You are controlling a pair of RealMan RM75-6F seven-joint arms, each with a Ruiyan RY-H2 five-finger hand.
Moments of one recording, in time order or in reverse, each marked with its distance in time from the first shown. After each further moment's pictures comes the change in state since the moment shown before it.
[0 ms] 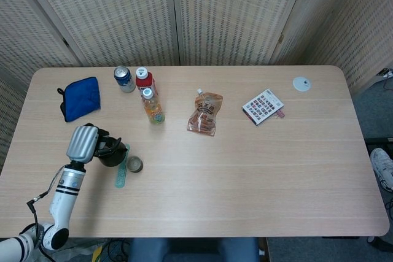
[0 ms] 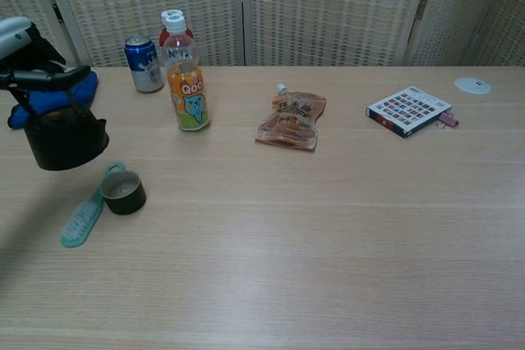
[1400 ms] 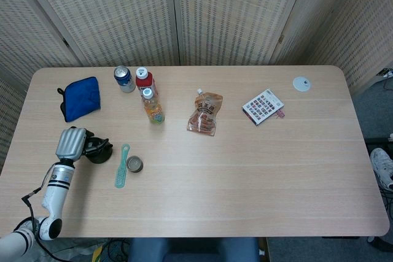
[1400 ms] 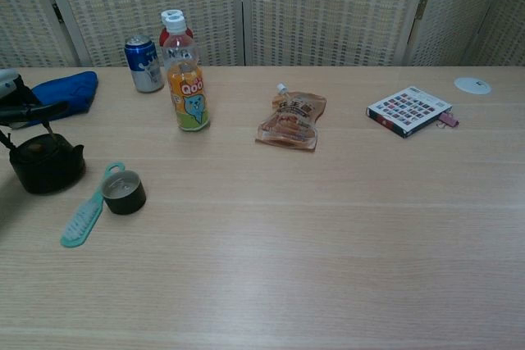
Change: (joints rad) left arm -0.011 -0.088 0.030 0.330 -0.082 -0.165 -0.026; right arm 0.019 -0.009 0.002 0.004 0.013 -0.037 -0.015
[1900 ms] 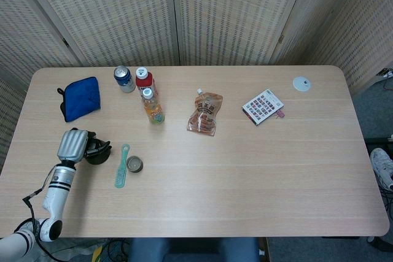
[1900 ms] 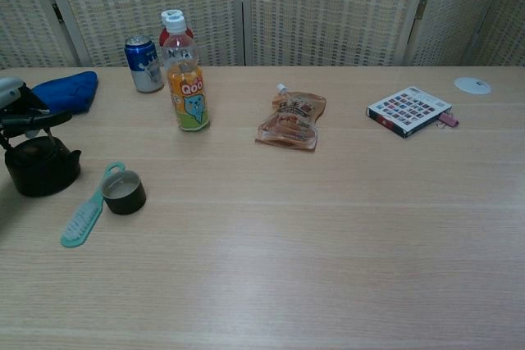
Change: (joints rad) left arm 0.004 -0.009 0.012 0.009 0.013 0.005 0.039; right arm -0.004 -0.001 -0.002 0.004 0.003 0.002 0.005
